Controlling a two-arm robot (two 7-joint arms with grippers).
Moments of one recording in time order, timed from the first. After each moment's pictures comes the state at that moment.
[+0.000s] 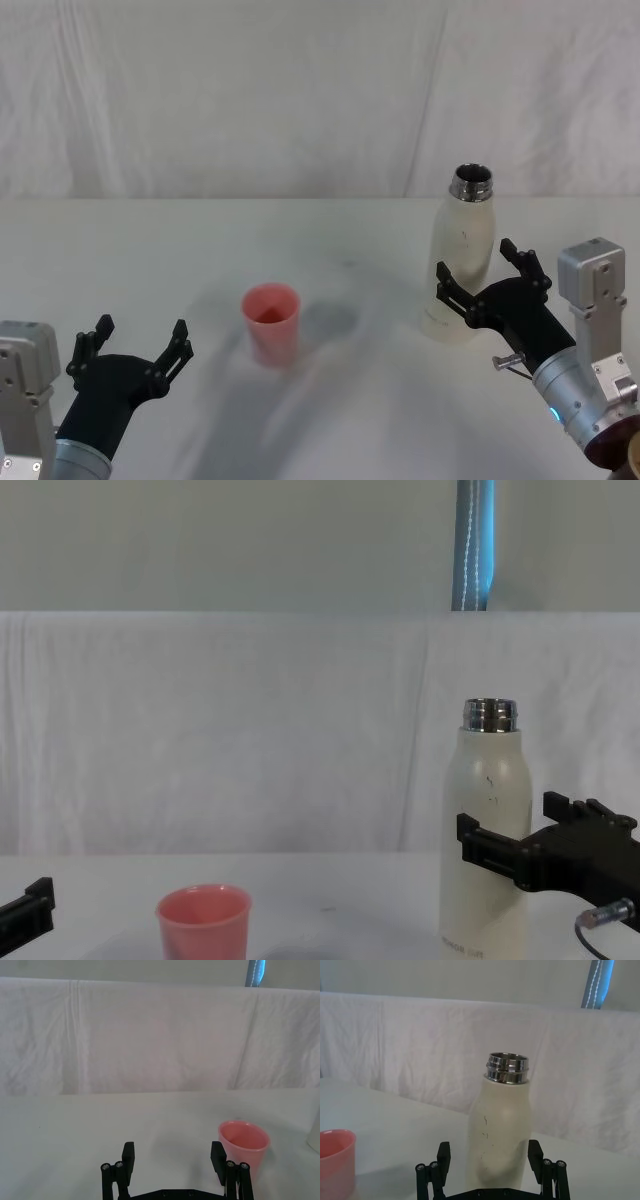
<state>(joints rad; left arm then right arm) 0.27 0.24 0.04 -1.85 -0.25 -0.02 -0.02 0.11 0.12 -0.23 -1.52 0.06 -0.10 0.19</state>
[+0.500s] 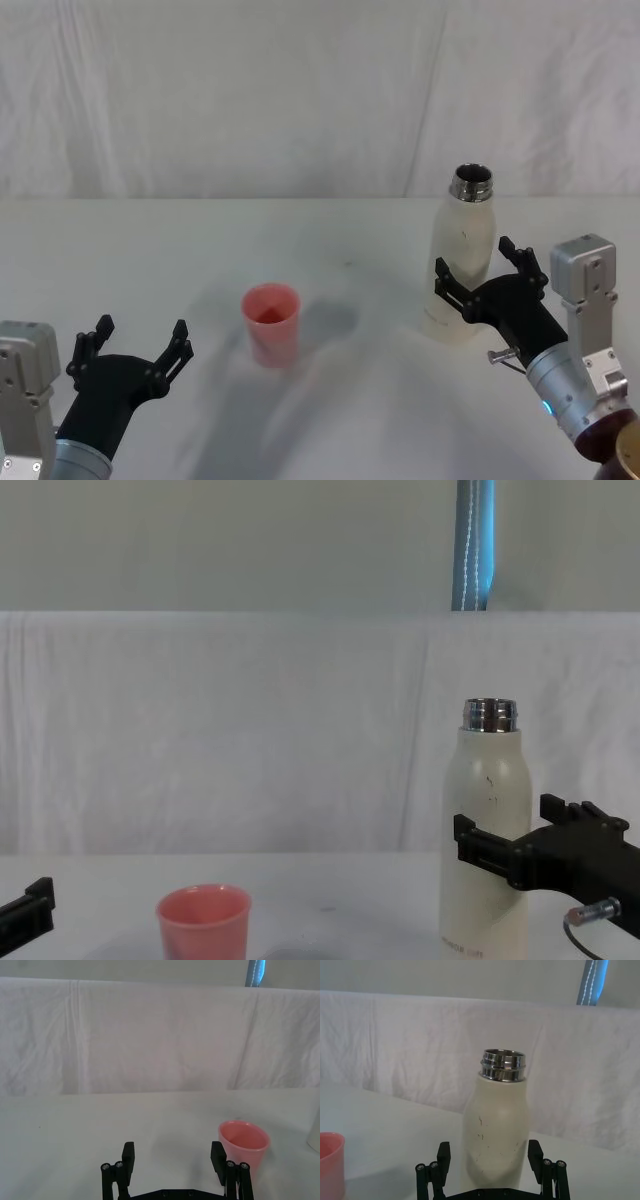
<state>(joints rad) 0.27 0.24 0.04 -1.85 -0.25 -0.02 -0.02 0.14 0.10 -0.23 -1.47 0.05 -0.11 0.17</state>
